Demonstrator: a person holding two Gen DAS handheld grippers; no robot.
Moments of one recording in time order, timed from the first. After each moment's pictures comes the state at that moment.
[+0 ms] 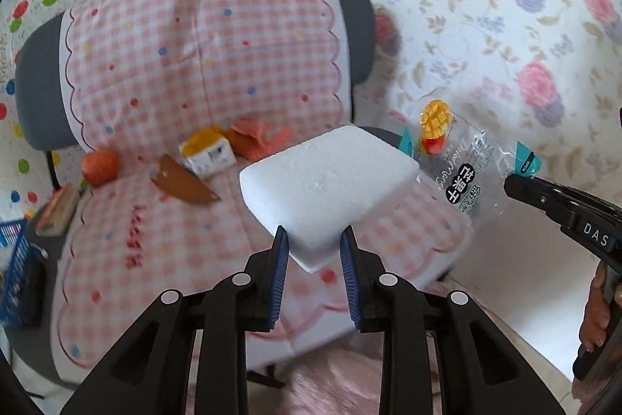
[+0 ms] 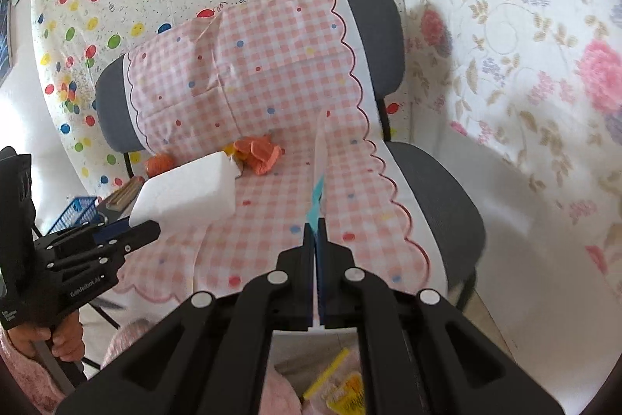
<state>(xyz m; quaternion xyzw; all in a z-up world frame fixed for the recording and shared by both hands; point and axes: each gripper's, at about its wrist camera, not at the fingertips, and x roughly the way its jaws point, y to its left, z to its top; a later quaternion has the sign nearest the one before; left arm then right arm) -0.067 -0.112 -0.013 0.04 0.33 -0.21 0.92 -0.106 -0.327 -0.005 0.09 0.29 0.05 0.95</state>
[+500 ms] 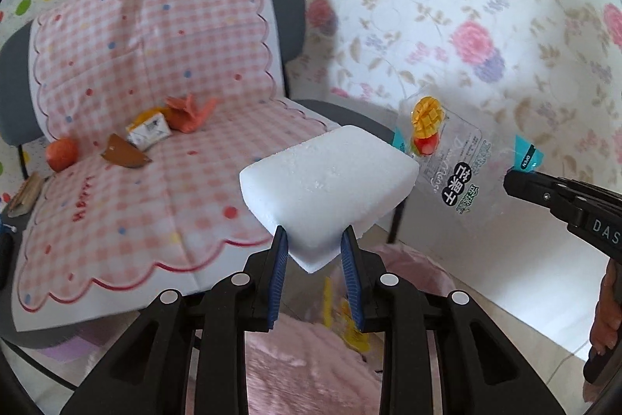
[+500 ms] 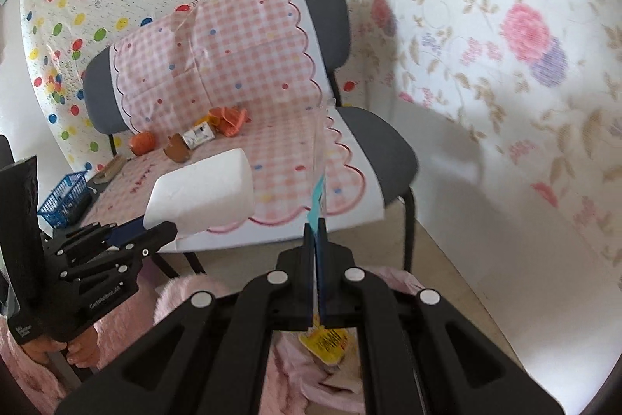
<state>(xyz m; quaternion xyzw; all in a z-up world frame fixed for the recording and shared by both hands) -0.148 -0.163 -0.049 0.06 0.33 -0.27 0.90 -0.210 -0.346 -0.028 0.10 0.31 -0.02 0.95</state>
